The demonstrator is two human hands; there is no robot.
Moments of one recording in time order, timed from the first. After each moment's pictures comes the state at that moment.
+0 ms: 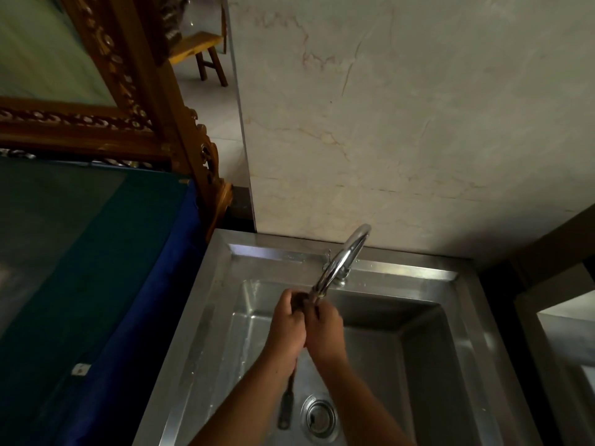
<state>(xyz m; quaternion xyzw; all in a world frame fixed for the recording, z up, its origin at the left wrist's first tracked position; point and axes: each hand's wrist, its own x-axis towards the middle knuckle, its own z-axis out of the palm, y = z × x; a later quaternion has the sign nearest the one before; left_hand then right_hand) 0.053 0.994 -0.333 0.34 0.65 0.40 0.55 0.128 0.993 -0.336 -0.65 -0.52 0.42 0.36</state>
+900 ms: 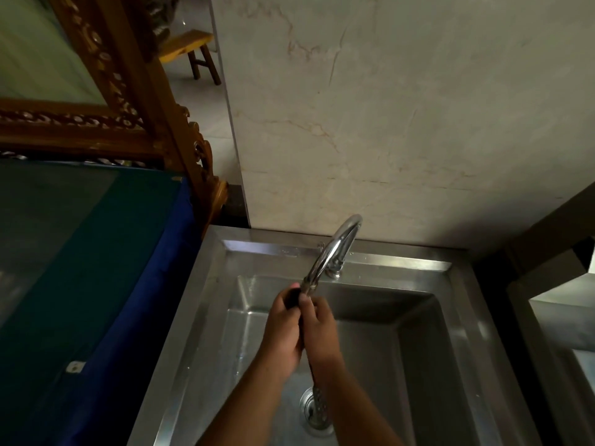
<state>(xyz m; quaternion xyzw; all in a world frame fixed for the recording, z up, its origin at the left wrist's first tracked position) 0.064 0.984 -0.340 0.14 0.54 0.50 0.66 0.128 0.976 -0.347 -0.65 -0.38 0.53 0.40</state>
